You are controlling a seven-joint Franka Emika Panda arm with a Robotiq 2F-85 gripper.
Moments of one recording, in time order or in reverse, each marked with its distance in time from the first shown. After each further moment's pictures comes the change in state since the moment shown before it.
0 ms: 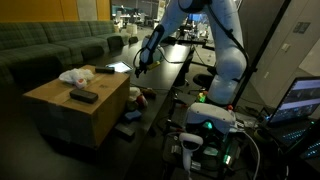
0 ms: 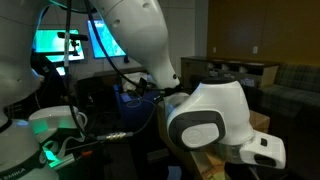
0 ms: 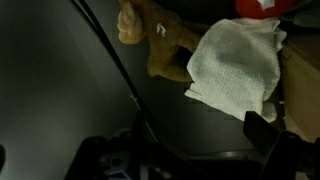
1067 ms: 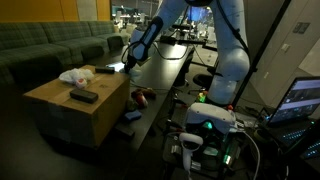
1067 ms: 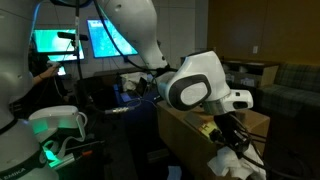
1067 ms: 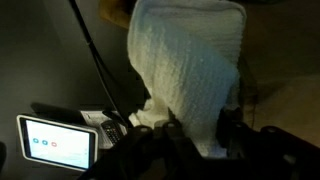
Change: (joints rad) arm 0.209 -0.108 -0.034 -0.021 -0.059 -0.002 0.031
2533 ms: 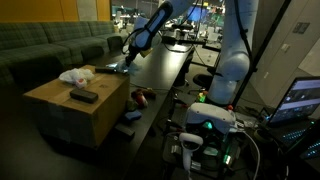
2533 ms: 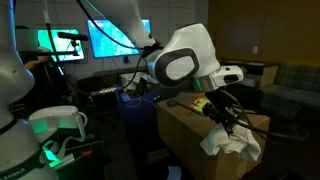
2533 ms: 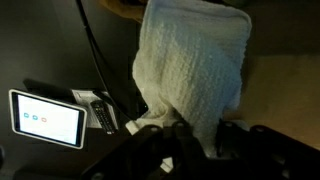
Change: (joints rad) arm -0.013 -0.217 0.046 -0.117 0.046 -0.075 -0.141
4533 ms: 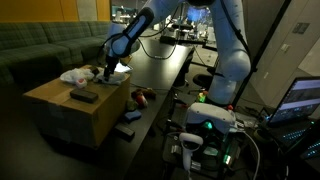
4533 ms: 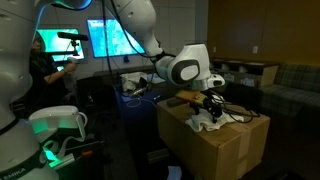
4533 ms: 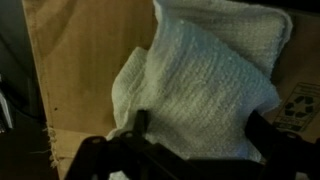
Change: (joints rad) arm 0.065 0.239 0.182 0.279 0.027 -0.197 -0.044
